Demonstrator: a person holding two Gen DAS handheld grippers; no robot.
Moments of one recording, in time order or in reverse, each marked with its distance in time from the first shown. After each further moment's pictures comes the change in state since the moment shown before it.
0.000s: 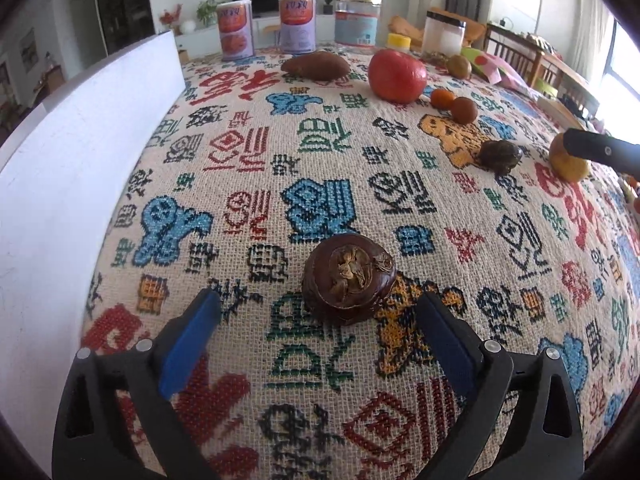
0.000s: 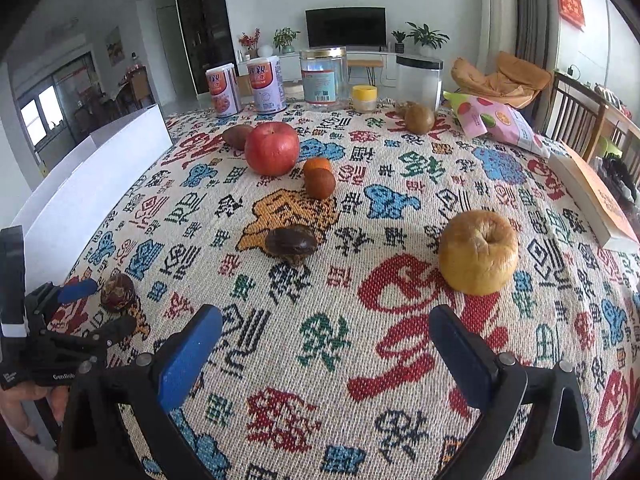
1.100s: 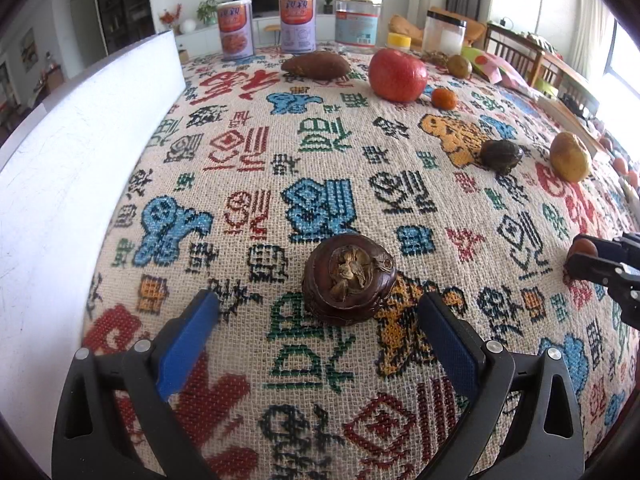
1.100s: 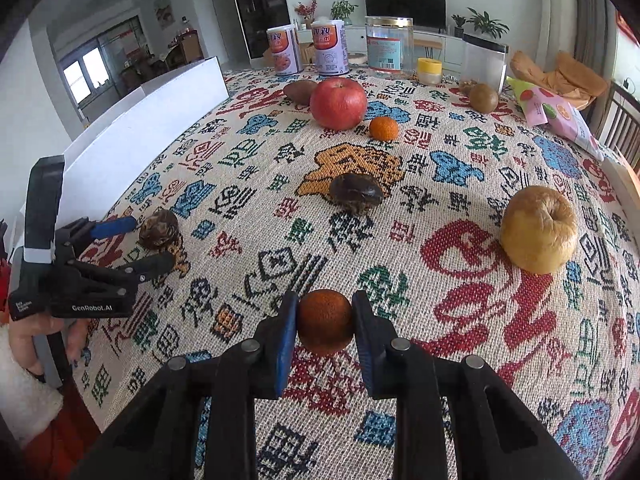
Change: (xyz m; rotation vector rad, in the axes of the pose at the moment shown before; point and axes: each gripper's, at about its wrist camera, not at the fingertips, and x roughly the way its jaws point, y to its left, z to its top) left arm 0.000 0.000 0.000 0.000 0.000 0.002; right arm 0.006 0.020 -0.050 -0.124 0.111 0.156
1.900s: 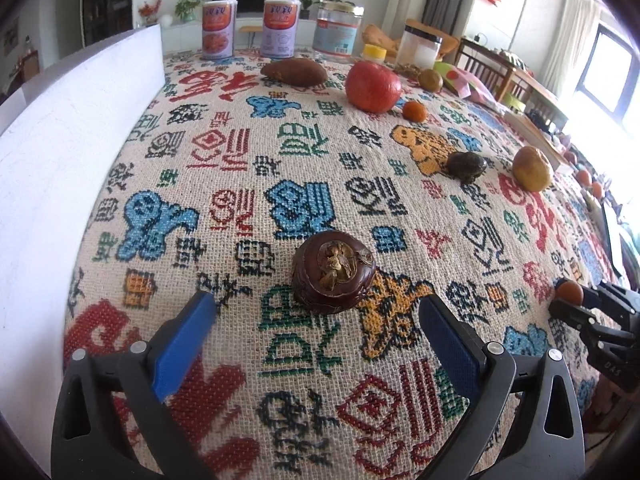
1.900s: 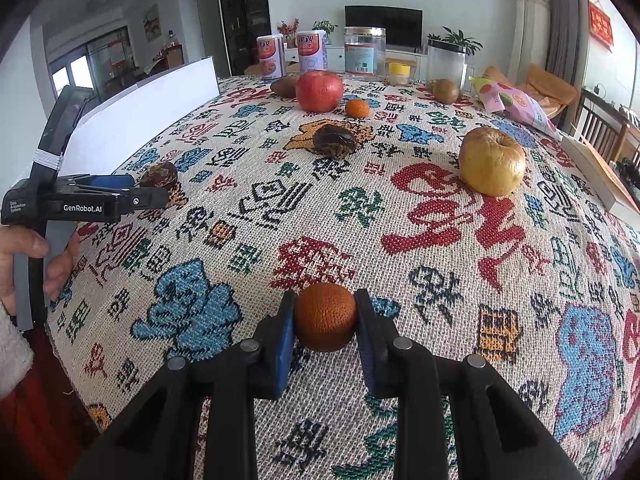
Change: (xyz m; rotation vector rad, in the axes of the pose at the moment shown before) left arm -0.013 0.024 -0.008 -0.036 -0.020 -0.204; right arm -0.026 0.003 -0.066 0.011 -0.091 -0.097
